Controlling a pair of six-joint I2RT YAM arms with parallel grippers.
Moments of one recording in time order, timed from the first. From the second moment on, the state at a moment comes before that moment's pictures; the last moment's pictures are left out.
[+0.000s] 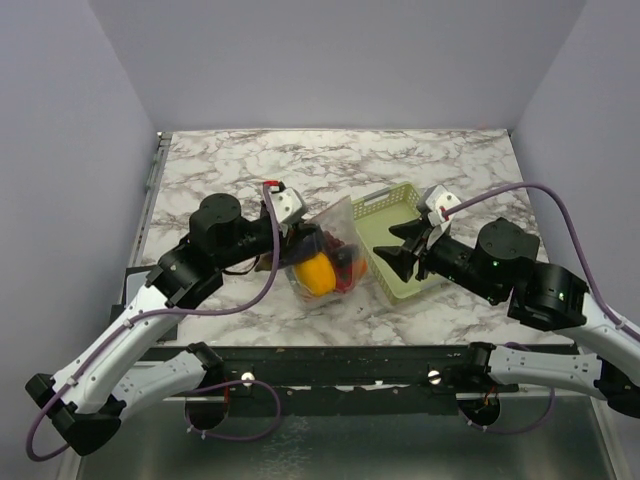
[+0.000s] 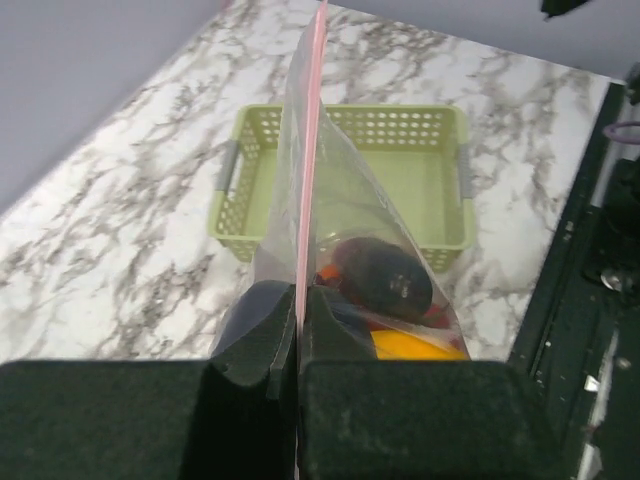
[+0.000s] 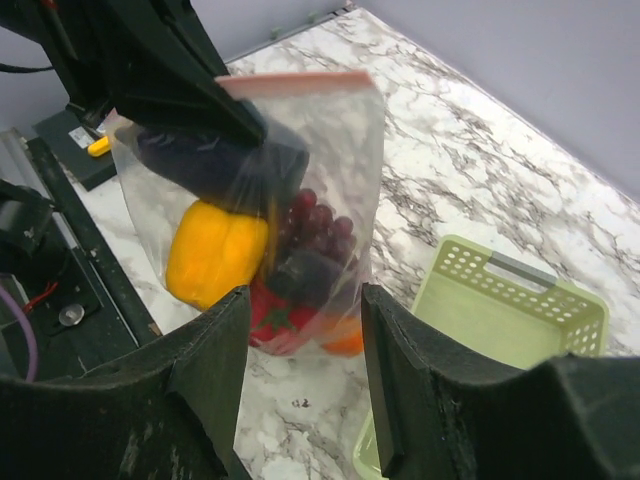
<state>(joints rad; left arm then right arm) -0.71 0.90 1.05 -0.35 0.36 0.14 1.13 0.86 1.23 -0.54 0.23 -0.03</state>
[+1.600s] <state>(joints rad) -0.79 1.35 1.00 0.02 -0.48 0.49 1.13 0.70 1.10 -0.53 0.29 0.03</state>
